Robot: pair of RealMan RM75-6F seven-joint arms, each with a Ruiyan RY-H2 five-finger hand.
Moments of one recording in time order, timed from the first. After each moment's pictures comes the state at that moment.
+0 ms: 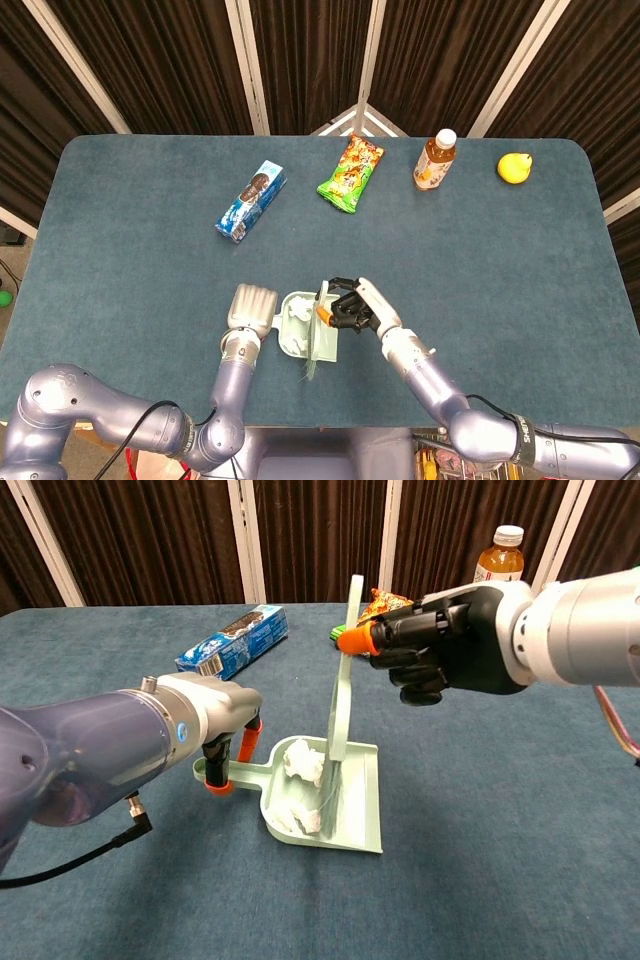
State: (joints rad) left arm -1.09 -1.84 -0.29 -1.72 0.19 1.44 1.27; right arm 0.73 -1.41 0.48 -2.07 -0.38 0.89 0.11
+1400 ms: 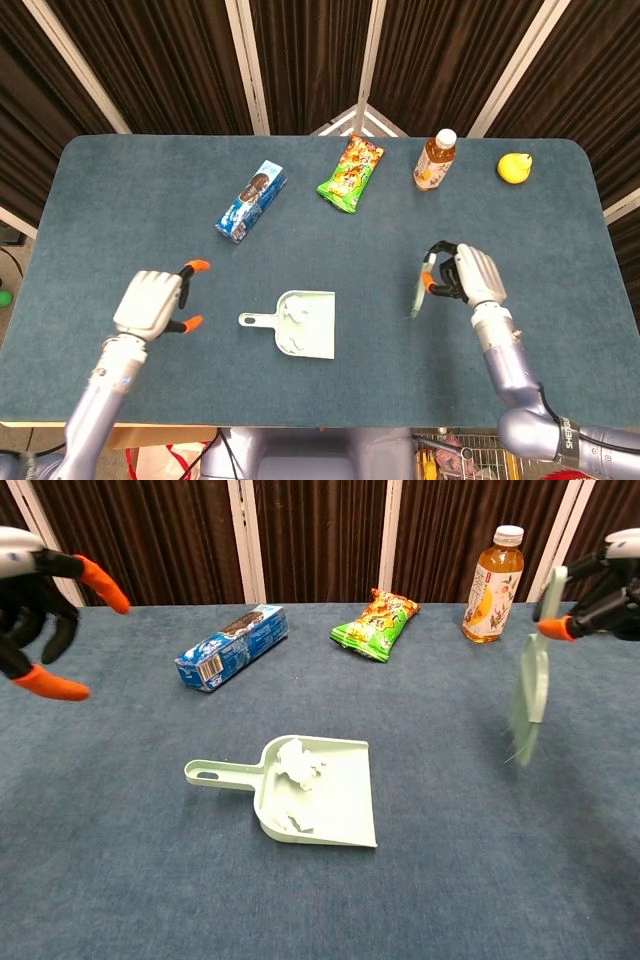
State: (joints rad) left arm -0.64 -1.23 0.00 -2.09 1.05 1.42 0.52; right arm 0.66 -1.23 0.26 -1.89 -0.68 1.16 -0.16
